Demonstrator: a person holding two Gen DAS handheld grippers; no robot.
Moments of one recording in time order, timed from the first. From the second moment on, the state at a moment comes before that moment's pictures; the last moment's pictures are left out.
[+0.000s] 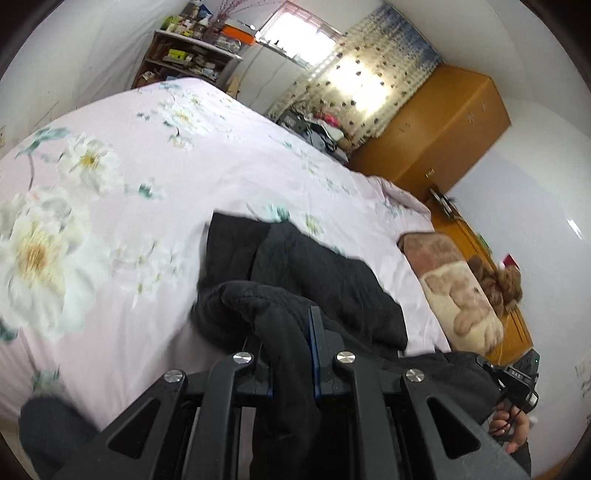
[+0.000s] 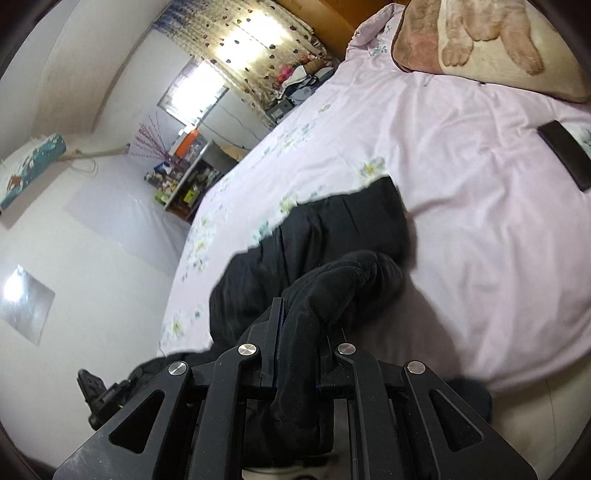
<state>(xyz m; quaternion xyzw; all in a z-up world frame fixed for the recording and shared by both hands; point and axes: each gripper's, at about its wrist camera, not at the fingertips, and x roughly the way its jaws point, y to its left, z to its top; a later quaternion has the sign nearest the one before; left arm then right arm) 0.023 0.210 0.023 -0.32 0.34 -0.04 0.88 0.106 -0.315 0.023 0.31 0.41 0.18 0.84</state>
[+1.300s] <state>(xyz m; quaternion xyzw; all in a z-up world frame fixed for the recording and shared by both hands) 0.237 0.248 -0.002 -0.33 0.34 0.04 0.88 0.275 -0.249 0.012 0.24 0.39 0.14 0.88</state>
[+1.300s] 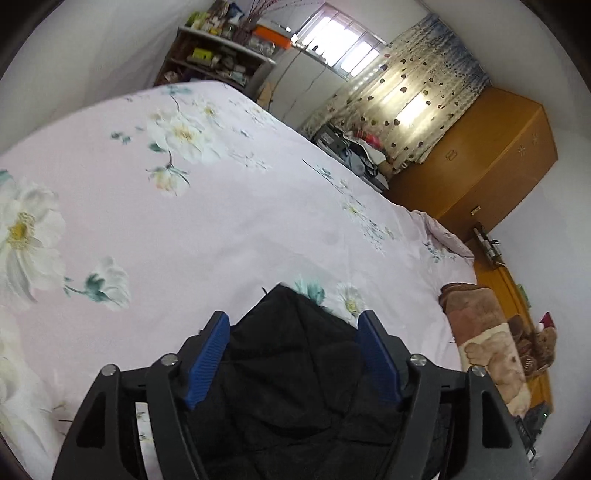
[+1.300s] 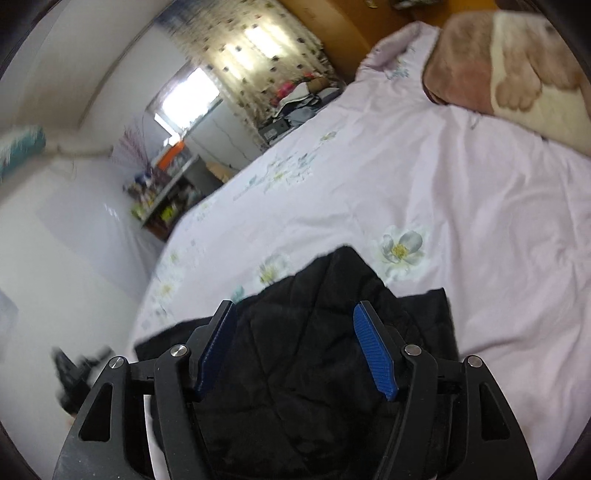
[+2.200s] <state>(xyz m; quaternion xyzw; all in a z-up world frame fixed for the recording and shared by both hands) 0.317 0.142 -0.051 -0.06 0.38 0.05 0.92 0.301 -0.165 -0.046 0.01 0.39 0.09 0.92</state>
